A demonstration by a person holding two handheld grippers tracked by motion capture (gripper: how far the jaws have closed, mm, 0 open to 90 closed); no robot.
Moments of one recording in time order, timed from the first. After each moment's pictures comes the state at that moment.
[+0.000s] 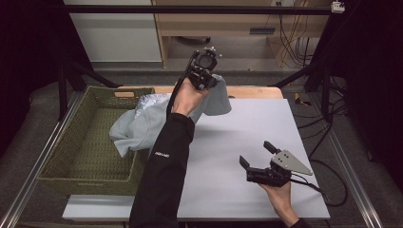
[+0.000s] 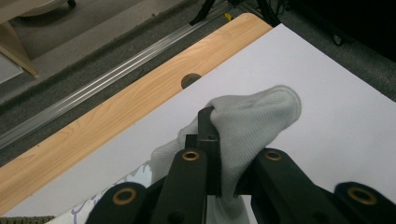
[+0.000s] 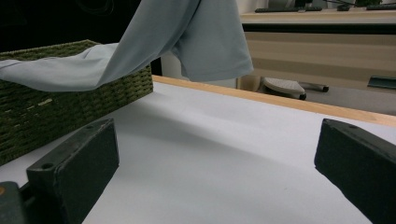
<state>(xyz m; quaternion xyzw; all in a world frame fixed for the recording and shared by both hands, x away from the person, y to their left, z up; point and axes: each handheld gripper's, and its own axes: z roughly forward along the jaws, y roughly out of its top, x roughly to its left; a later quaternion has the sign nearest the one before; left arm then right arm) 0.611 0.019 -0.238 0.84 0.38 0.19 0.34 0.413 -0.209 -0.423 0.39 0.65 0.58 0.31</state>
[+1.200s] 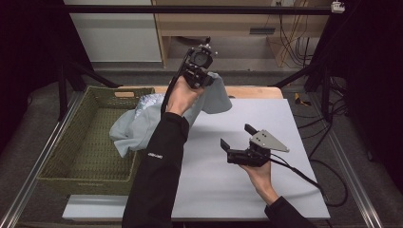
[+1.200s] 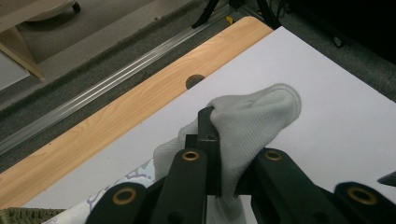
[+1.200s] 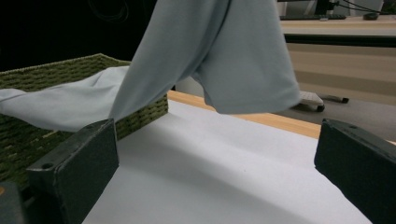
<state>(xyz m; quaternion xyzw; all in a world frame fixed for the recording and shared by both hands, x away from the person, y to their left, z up) 0.603 0.032 -0.226 0.84 0.38 0.19 0.34 0.458 -0.160 -0.399 0.36 0.66 0.59 0.30</state>
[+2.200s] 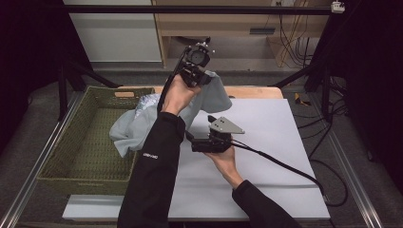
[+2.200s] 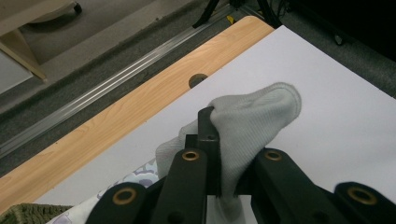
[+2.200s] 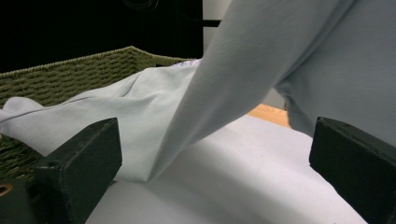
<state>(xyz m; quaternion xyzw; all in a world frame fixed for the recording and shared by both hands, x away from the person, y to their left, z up) 0.602 0.039 -0.221 0.84 0.37 0.20 0.34 0.506 -0.067 -0.404 0.33 0.69 0.59 0.25</state>
